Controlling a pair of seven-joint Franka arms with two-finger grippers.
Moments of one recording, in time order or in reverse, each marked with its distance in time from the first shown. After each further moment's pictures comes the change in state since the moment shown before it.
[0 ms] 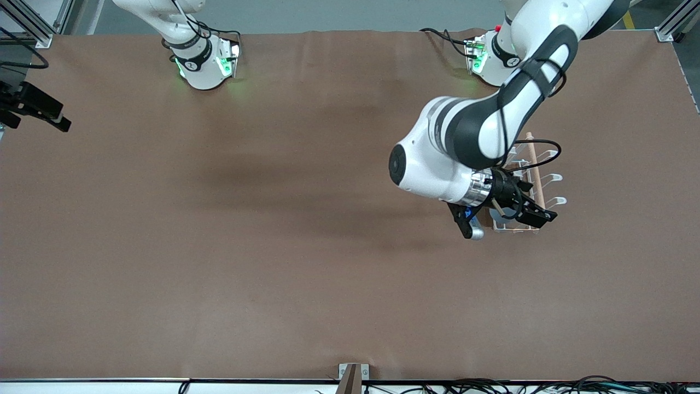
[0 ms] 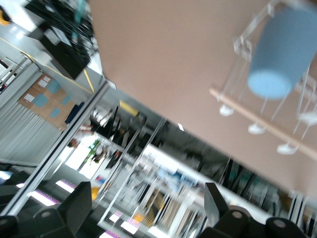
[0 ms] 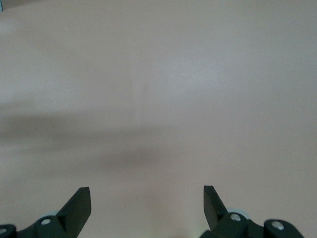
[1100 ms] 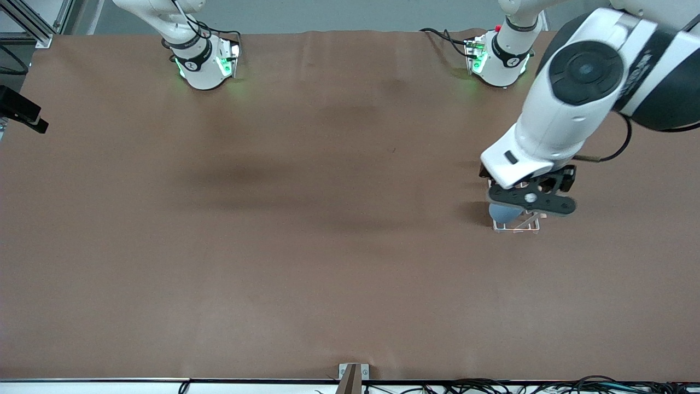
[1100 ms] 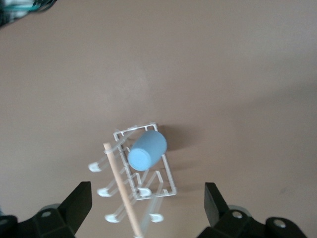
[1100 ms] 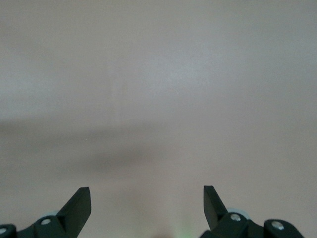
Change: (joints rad) left arm 0.537 -0.061 -0.534 0.061 -0.542 0.225 -0.775; right arm 0.003 0.006 -0.032 0.006 -0.059 -0.017 -0.022
